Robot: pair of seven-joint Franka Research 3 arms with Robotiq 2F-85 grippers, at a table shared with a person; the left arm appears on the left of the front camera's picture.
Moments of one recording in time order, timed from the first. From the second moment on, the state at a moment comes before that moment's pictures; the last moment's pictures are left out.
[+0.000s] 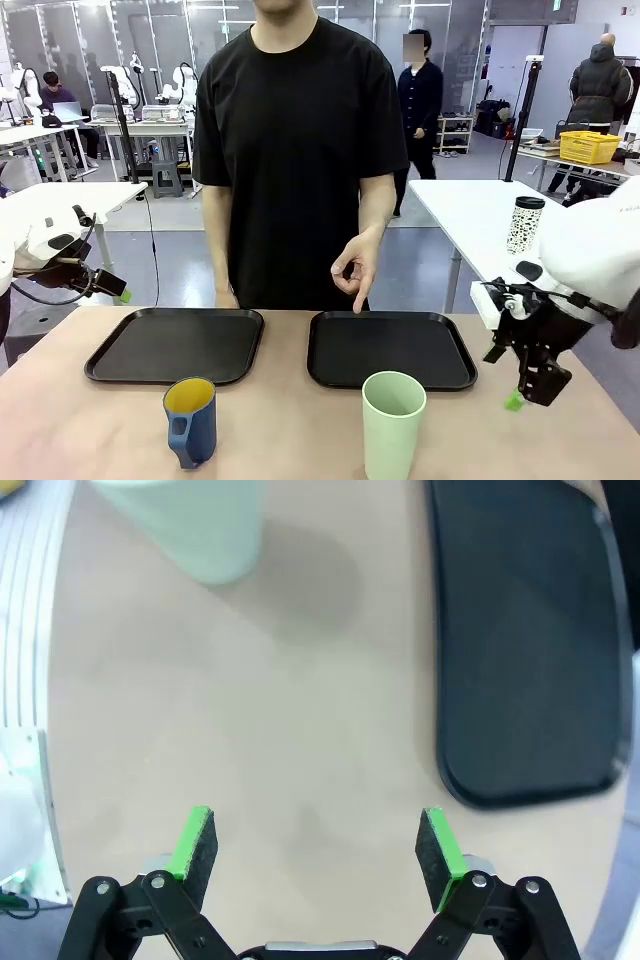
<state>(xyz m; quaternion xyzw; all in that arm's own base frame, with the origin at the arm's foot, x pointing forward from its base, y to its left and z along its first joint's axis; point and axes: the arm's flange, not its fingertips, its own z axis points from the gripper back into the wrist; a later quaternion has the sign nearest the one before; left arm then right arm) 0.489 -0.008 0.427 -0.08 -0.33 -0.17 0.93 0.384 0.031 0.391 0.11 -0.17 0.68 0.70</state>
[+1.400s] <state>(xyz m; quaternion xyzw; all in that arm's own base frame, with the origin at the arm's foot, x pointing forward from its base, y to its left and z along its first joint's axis) 0.489 -0.008 0.427 -0.08 -0.33 -0.17 0.93 0.381 0.031 0.283 0.41 -0.35 0.58 0.61</state>
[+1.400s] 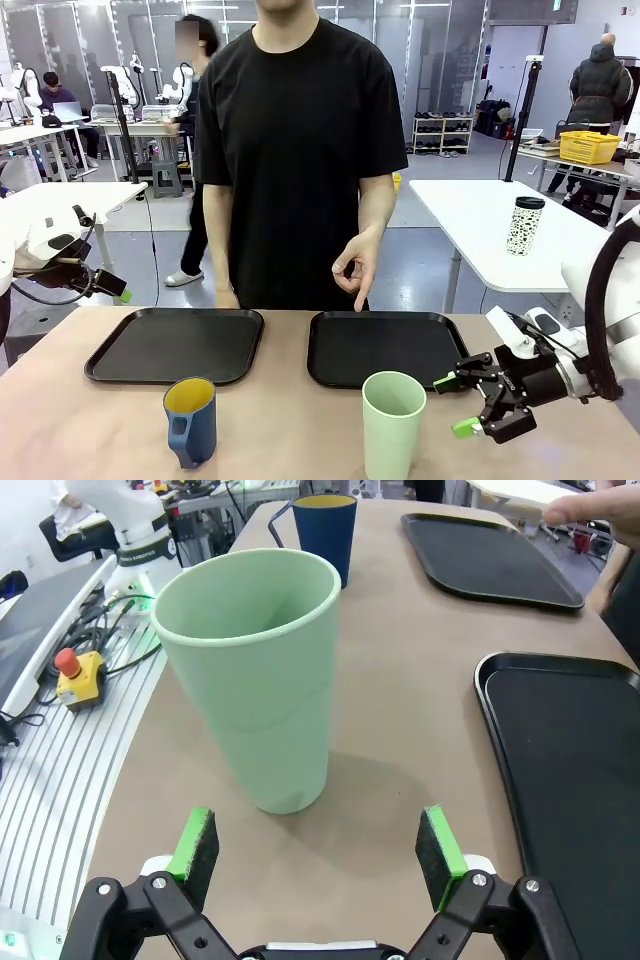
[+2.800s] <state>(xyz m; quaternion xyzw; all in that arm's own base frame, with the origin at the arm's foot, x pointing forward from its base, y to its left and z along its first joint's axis) 0.489 -0.008 0.427 -0.08 -0.33 -0.17 0.93 0.391 0.044 0.247 0.45 -0.36 0.60 0.55</state>
